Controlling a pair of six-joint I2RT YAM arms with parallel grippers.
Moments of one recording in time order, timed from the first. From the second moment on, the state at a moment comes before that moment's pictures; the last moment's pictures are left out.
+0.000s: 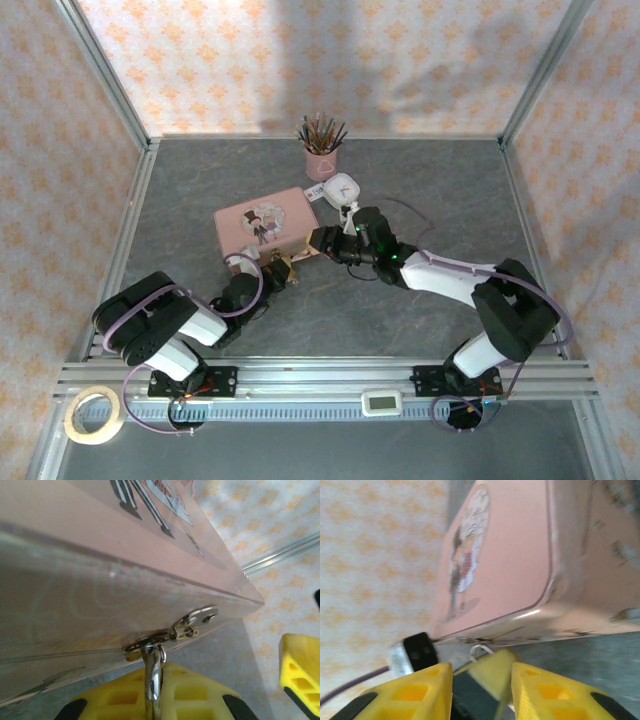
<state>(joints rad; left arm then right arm) -0.66 1.52 0.13 1.11 -0.20 -1.03 0.70 1.52 0.79 0.23 -0.35 1.03</state>
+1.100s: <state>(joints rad) -0.50 0.81 0.15 0.45 -0.33 -1.04 1.02 1.60 1.04 -0.18 0.01 0.42</state>
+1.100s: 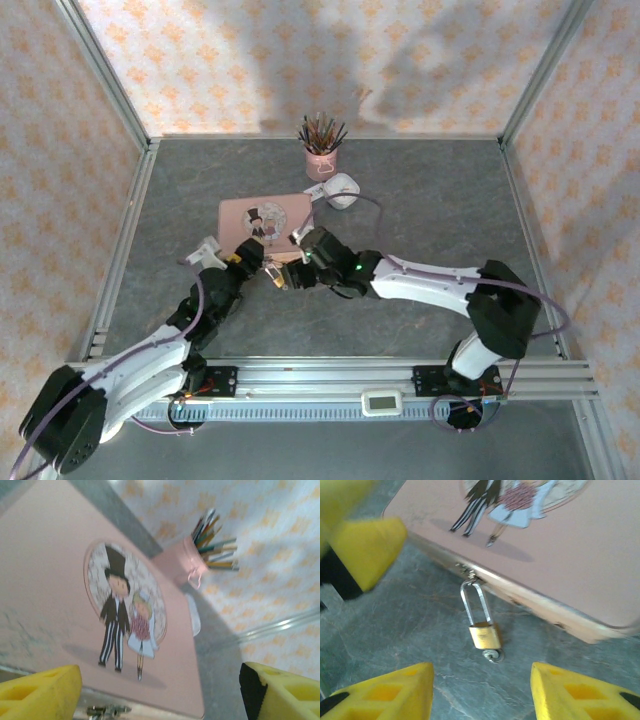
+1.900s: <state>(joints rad) -0.66 1.12 0.08 0.50 -0.26 -1.16 0.90 1.56 0.89 -0.09 0.00 0.55</state>
